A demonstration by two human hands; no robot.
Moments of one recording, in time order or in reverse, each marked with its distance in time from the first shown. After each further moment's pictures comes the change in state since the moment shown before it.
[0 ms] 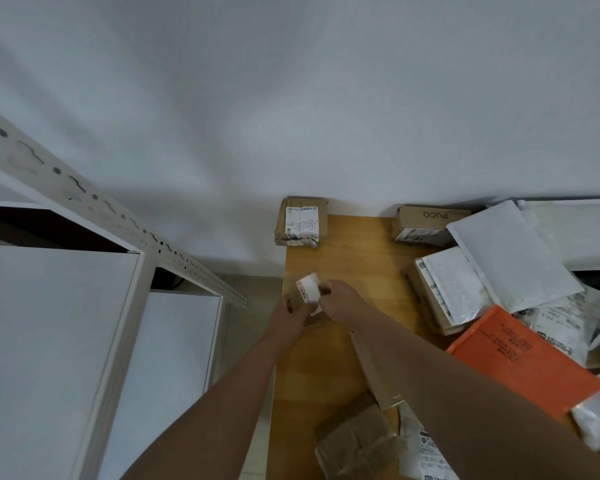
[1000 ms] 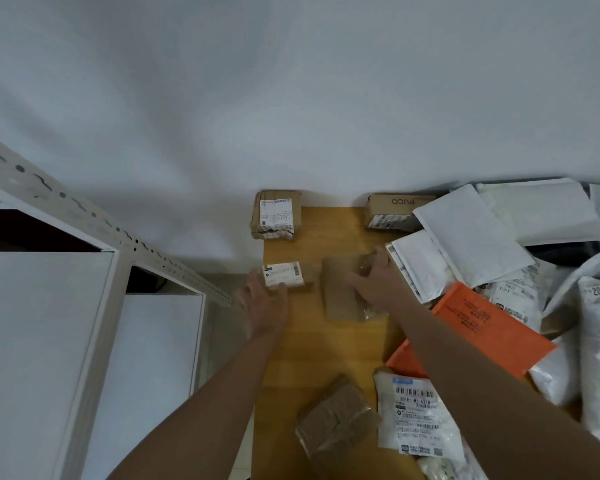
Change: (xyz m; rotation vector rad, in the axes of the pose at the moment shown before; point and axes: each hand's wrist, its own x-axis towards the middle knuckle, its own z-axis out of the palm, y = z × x) left_hand -0.030 0.018 0.017 0.226 0.439 0.186; right_hand -0.043 0.064 -0.072 0.015 0.265 0.133
